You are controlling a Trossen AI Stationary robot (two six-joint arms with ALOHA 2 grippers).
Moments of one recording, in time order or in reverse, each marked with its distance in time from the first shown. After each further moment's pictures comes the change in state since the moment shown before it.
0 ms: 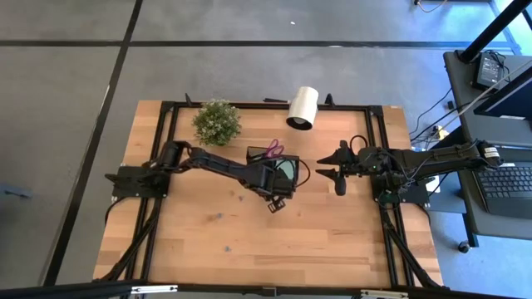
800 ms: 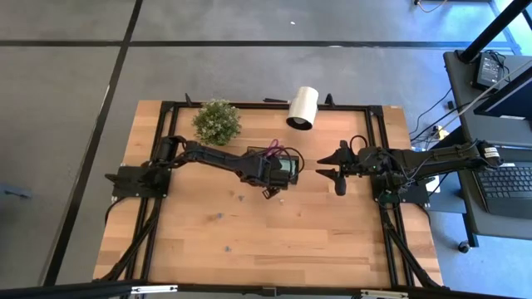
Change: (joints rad) left arm 0.053 -0.061 -0.044 -0.108 -0.201 0.009; right arm 0.000 0.000 0.000 -0.001 0.000 0.001
